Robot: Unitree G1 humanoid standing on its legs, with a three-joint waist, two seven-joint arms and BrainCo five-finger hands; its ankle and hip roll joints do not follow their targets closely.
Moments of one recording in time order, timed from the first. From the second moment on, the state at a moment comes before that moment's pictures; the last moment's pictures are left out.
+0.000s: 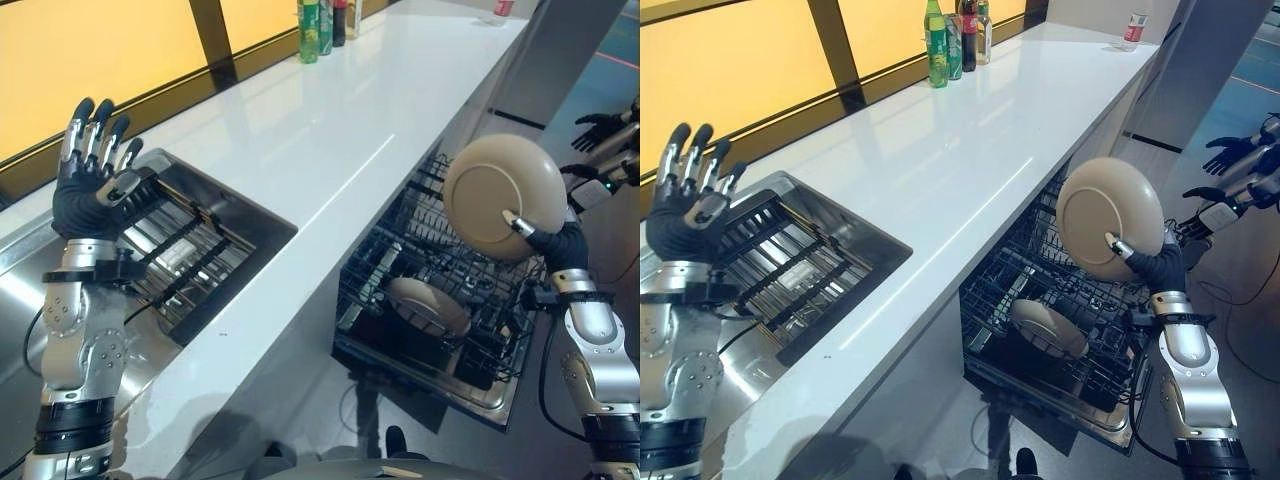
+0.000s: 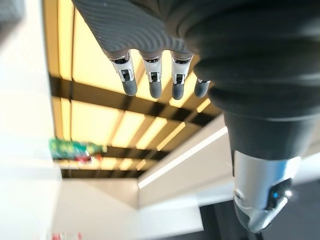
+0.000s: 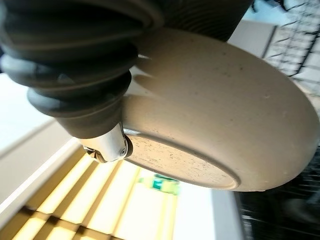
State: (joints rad) left arm -0.05 0.59 0.31 -0.18 -0.80 -0.19 -0.09; right arm 0.06 -0.57 -0.17 -0.08 0.37 -0.08 -0.05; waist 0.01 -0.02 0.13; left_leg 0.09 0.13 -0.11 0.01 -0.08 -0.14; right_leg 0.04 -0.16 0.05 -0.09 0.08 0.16
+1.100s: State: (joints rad) left arm -0.22 0.74 0.14 -0.12 -0.73 -0.29 0.17; right arm -0.50 -0.96 0.13 0.44 -0.01 -0.08 -0.06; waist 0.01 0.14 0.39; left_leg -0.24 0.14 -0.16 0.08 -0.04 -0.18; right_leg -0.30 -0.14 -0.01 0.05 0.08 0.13
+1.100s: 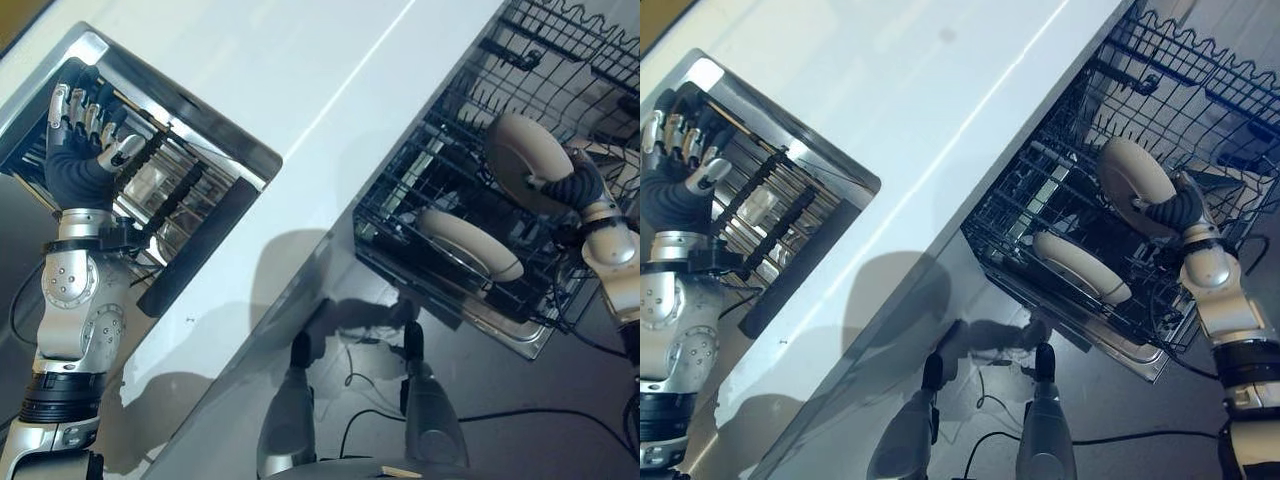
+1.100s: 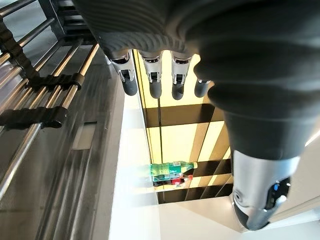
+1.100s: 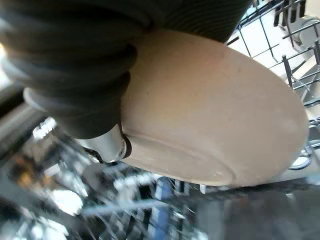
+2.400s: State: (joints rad) left arm -0.25 0.76 0.16 -0.09 -0.78 -0.29 0.18; right arm -0.52 -0.97 0.14 0.49 -0.18 0.07 -0.10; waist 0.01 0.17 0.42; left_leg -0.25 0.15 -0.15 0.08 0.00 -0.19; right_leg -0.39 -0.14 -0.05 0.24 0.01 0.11
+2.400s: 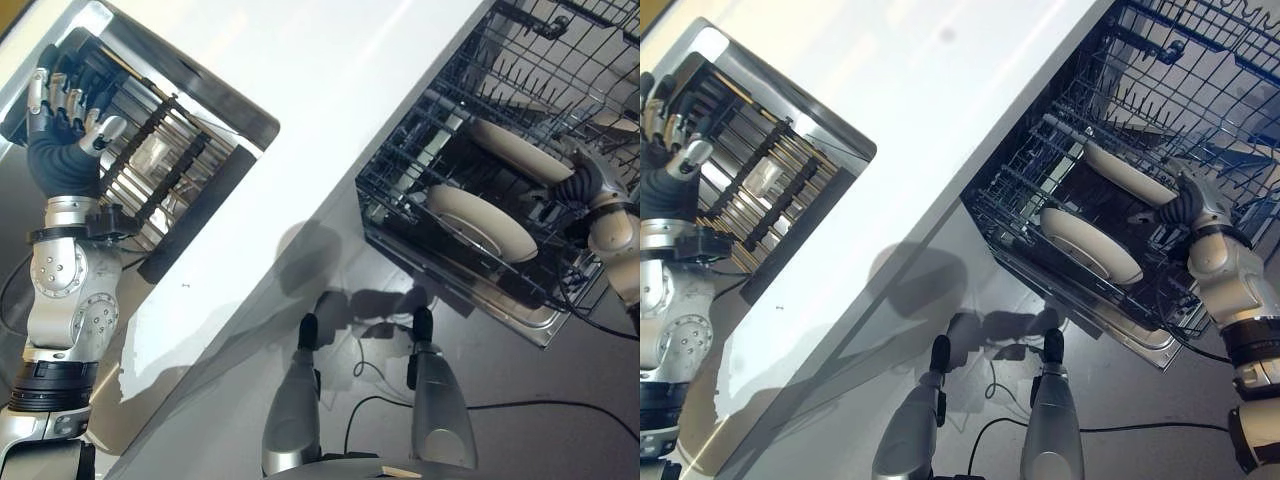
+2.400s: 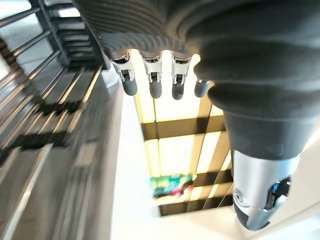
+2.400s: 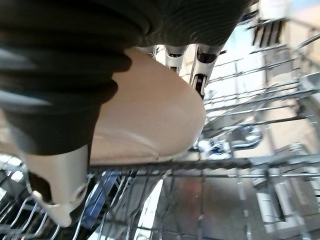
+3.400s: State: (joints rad) left arm -0.03 0.55 0.22 -0.14 -0.78 -0.22 0.06; right arm -0.08 -0.54 -0.16 0.17 0.08 0.04 -0.45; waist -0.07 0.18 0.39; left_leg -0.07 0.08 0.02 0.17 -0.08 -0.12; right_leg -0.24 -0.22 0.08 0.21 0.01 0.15
